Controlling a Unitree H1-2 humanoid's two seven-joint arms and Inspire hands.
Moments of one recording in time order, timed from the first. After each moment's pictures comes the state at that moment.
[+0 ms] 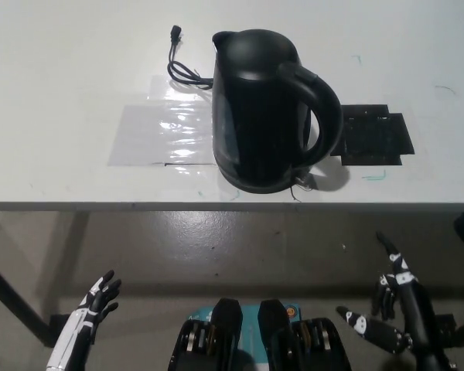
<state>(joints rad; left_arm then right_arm) 0.09 0.21 0.00 0.06 -0.01 -0.13 -0.08 0.01 -0.13 0.15 0.05 -0.49 -0.27 -0.23</state>
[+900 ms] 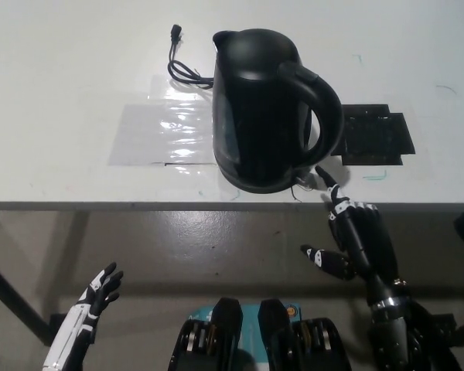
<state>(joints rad) 0.10 0.23 0.00 0.02 0.01 -0.21 -0.10 -0.28 -0.11 0.25 0.24 -0.80 -0.14 -0.26</state>
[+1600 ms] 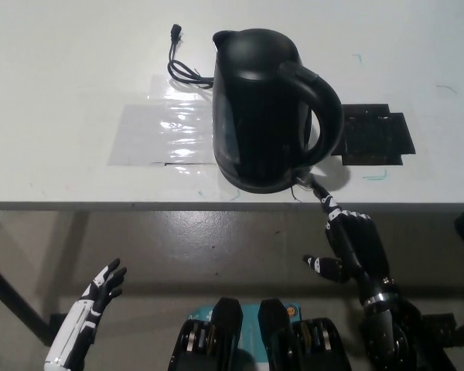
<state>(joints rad) 0.09 0.23 0.00 0.02 0.02 -0.21 -0.12 -0.34 -0.11 0.27 0.42 -0.81 -0.11 -0.28</state>
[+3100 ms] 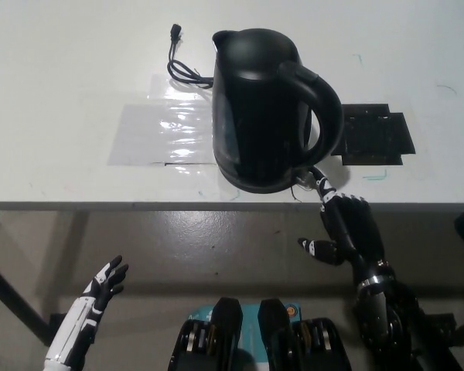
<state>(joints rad) 0.09 0.23 0.00 0.00 0.02 -0.21 -0.13 -0.40 -0.11 0.29 0.41 -0.80 -0.08 -0.28</state>
